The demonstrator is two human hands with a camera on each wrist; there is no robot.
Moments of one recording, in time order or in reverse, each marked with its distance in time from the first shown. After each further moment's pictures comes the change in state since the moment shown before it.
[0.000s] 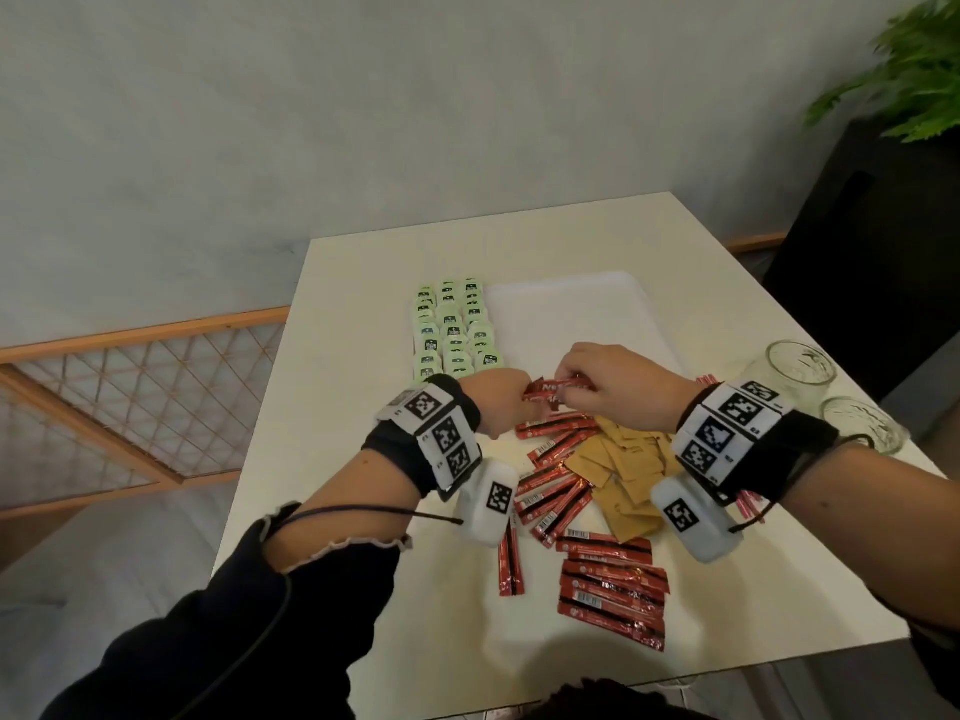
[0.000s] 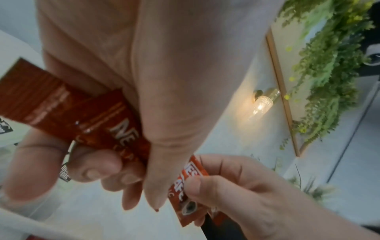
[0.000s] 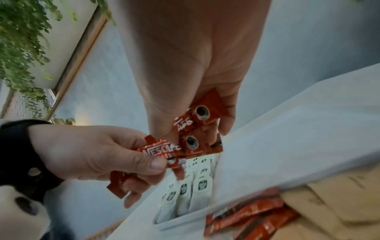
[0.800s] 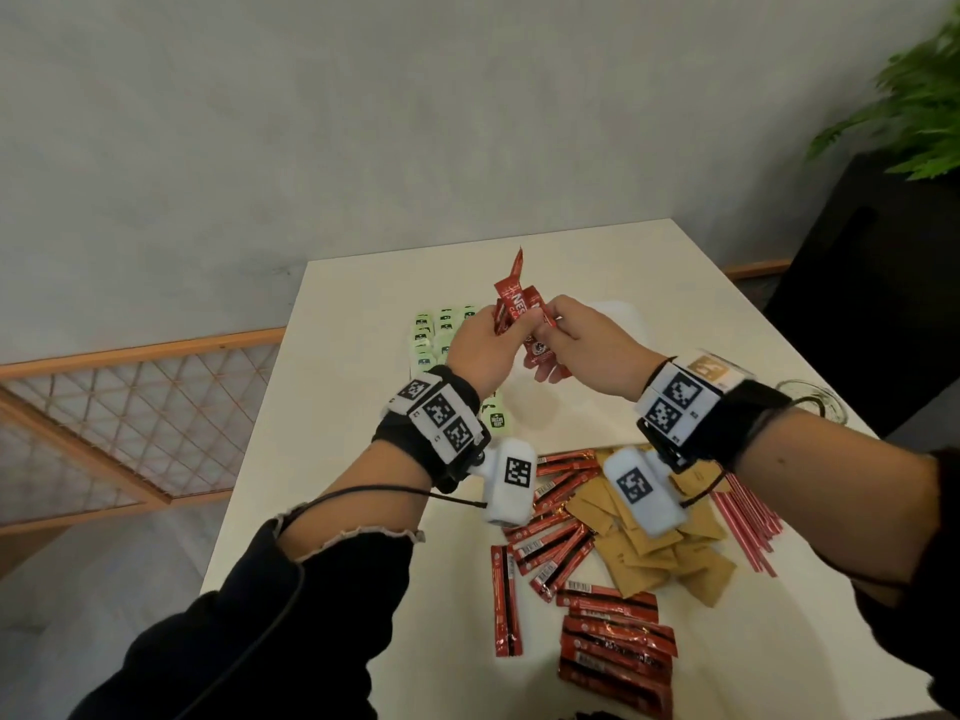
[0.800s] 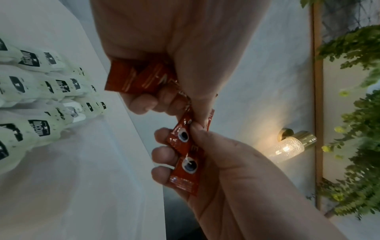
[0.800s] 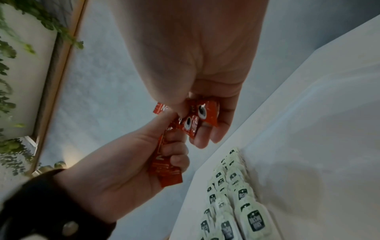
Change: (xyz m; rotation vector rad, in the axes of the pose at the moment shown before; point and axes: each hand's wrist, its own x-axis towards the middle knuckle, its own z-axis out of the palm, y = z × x) left_hand 0.040 -0.006 -0.041 -0.758 0.722 0.066; right_hand 0.066 -0.010 -0.032 0.631 0.180 0.147
